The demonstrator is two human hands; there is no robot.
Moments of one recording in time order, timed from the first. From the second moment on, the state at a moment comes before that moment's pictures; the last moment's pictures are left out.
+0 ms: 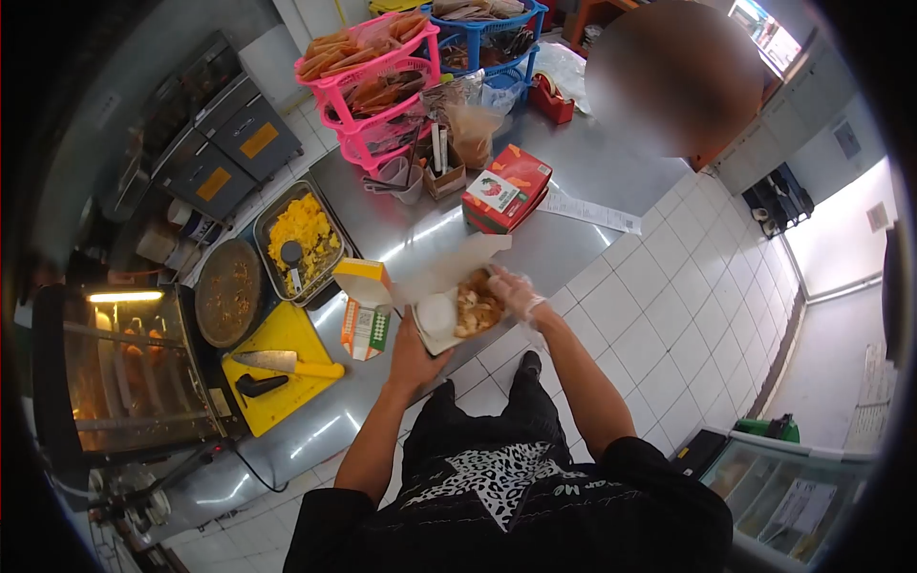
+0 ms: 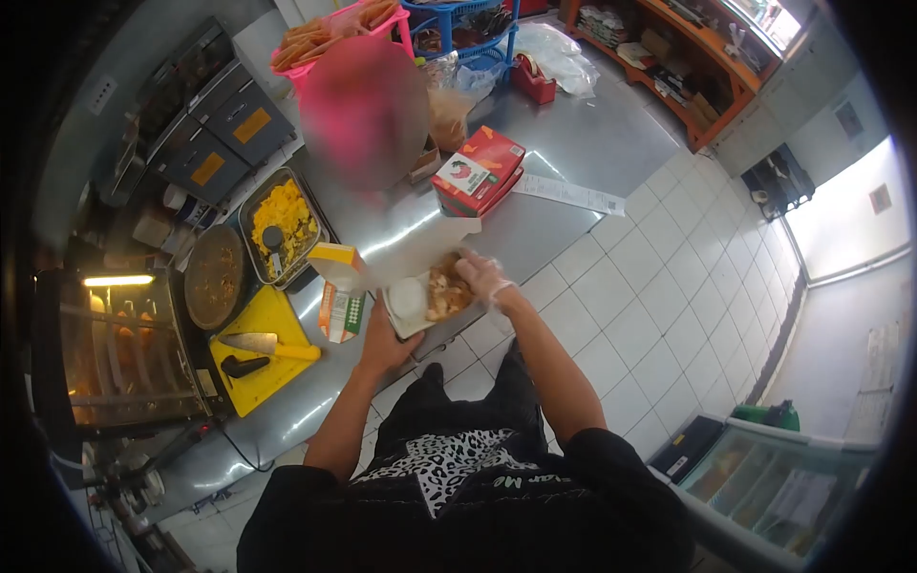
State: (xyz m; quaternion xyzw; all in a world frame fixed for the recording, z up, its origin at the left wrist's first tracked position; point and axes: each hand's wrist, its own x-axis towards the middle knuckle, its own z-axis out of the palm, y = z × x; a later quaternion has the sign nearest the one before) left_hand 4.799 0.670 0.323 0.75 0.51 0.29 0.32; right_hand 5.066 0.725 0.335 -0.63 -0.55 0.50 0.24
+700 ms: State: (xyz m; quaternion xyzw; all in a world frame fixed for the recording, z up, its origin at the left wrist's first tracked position) left_hand 4.883 0.620 0.343 0.45 0.74 0.40 0.30; right_hand 5.257 0.882 0.432 -0.60 -0.63 0.30 0.40
